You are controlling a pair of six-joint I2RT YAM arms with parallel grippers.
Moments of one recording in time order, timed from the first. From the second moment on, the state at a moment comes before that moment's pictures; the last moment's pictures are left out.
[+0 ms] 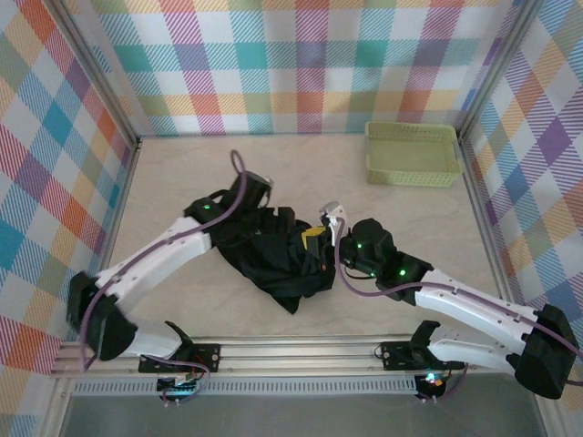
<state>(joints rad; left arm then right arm) -0.69 1.42 1.23 -0.72 -0.02 -0.56 0.90 1.01 0.67 0.04 -0.06 0.28</state>
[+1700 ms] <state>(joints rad) -0.35 1.35 1.09 -0.84 -0.18 -0.62 0.63 0.97 0.67 -0.44 0.17 0.51</state>
